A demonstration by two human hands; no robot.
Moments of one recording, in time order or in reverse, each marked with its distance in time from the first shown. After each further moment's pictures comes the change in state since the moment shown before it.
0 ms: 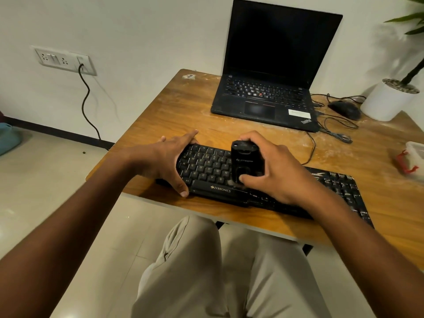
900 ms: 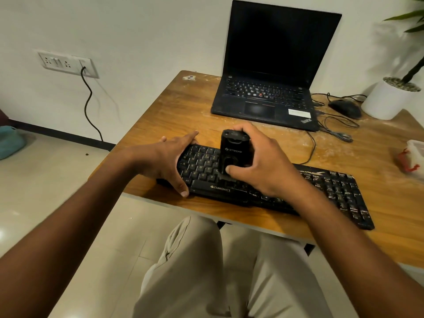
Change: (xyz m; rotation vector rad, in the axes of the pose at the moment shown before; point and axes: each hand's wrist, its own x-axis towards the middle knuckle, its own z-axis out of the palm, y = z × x) left_hand -0.004 0.008 -0.002 0.039 -0.012 -0.057; right_hand 0.010 -0.017 0.010 0.142 0.085 -0.020
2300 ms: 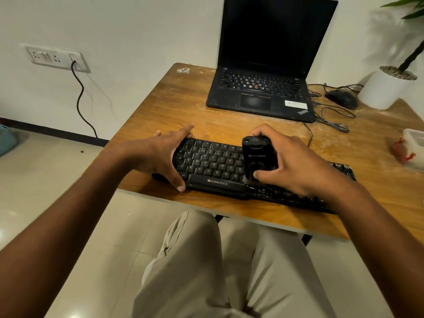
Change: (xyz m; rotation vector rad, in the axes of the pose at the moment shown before) left_hand 0.007 -0.008 0.002 0.002 -0.004 0.033; right_hand -0.025 0.019 -0.038 -0.213 -0.120 0.080
